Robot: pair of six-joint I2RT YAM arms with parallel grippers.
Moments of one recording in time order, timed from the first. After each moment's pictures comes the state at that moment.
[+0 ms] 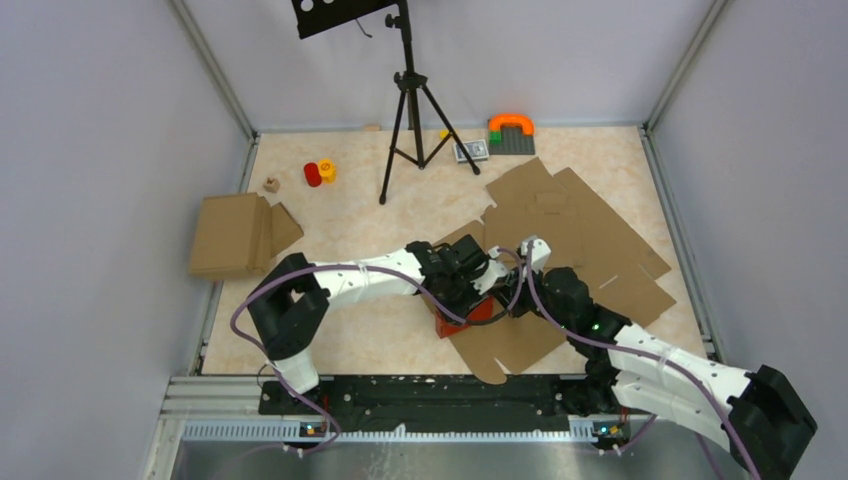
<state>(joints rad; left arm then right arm) -1.02 1.74 1.19 -0.63 0.21 -0.02 0.78 0.81 0.28 0.15 -0.02 0.36</state>
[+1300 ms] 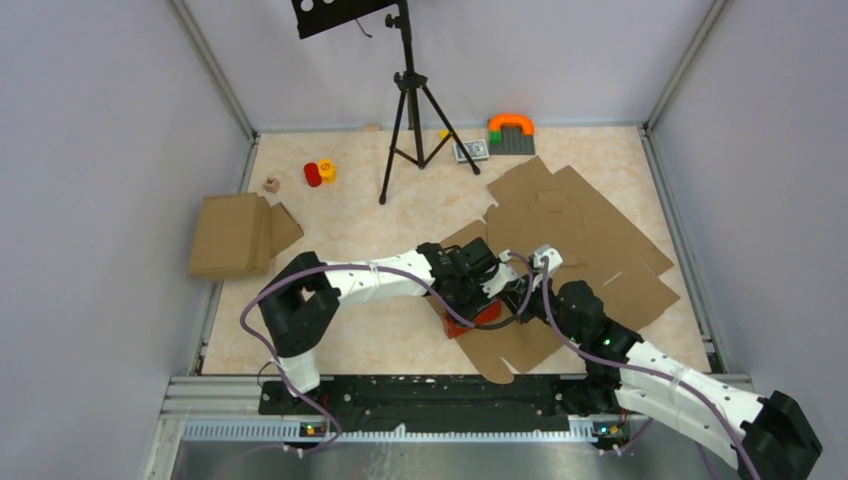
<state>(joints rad) -1.06 1.80 1.25 -0.63 0.19 0.00 0.78 0.63 0.18 0.19 0.00 0.30</state>
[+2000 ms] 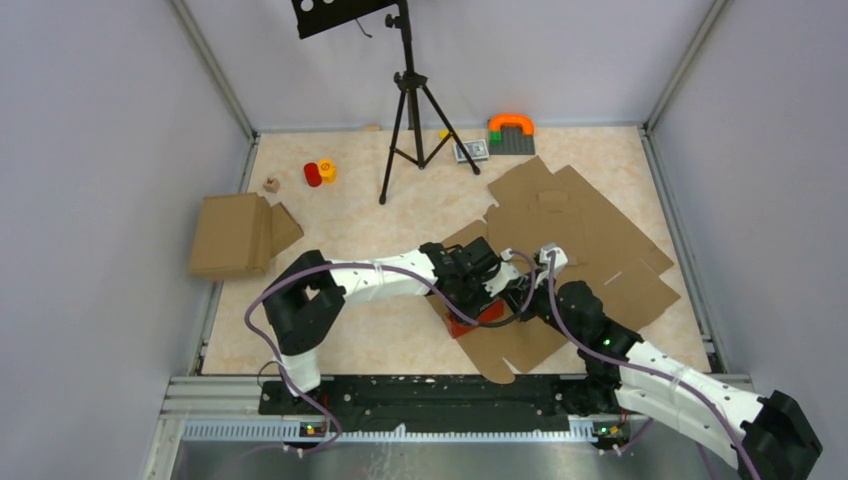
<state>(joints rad) -1.06 1.82 1.25 -0.61 0.20 -0.01 0.78 0.63 0.18 0.18 0.06 0.41</state>
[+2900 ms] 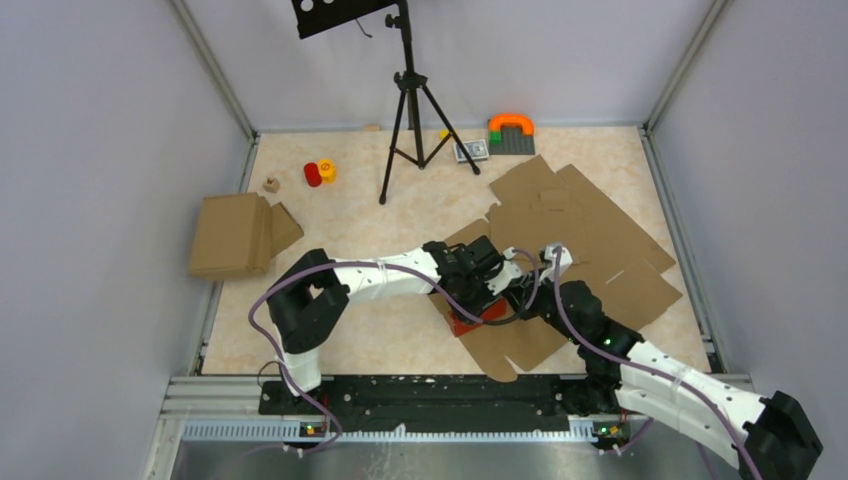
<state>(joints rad) -1.06 1.84 1.28 -0.61 0.20 -0.02 0.79 0.63 0.19 0.13 0.13 0.52</state>
